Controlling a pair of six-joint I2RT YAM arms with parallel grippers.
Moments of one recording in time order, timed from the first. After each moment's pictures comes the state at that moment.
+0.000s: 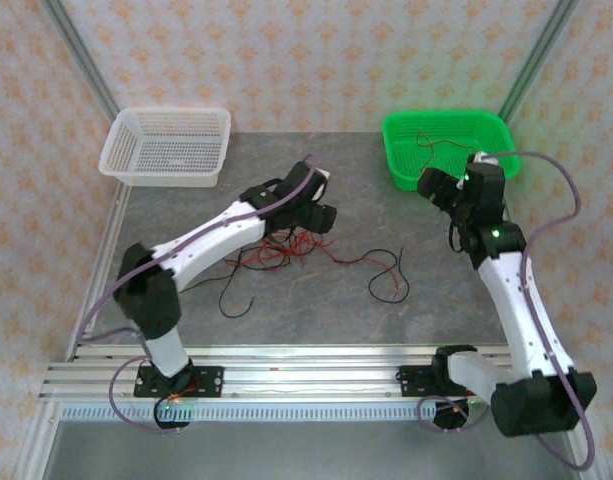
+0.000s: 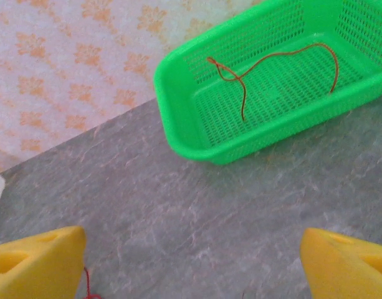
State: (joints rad) left arm -0.69 1.79 1.57 -0.69 -0.13 -0.27; right arm 0.07 1.03 1.05 -0.52 0.04 0.47
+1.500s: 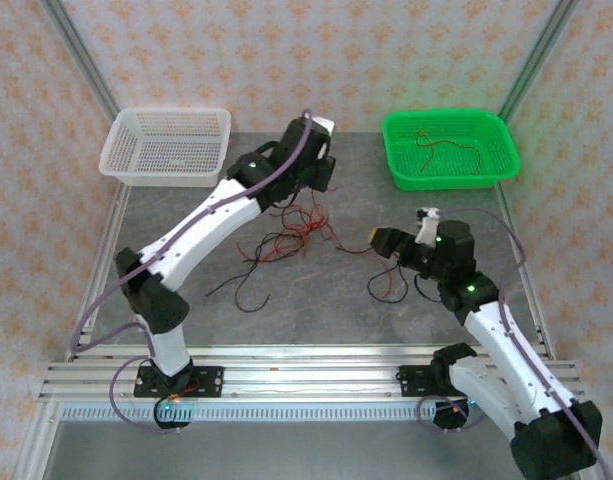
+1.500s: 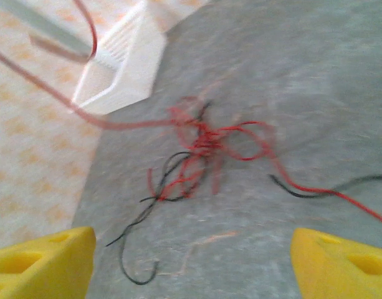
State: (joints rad) left arm -0.69 1.77 1.95 -0.80 -0.26 -0.24; right arm 0.31 0.81 0.59 -0.20 -0.42 0.67
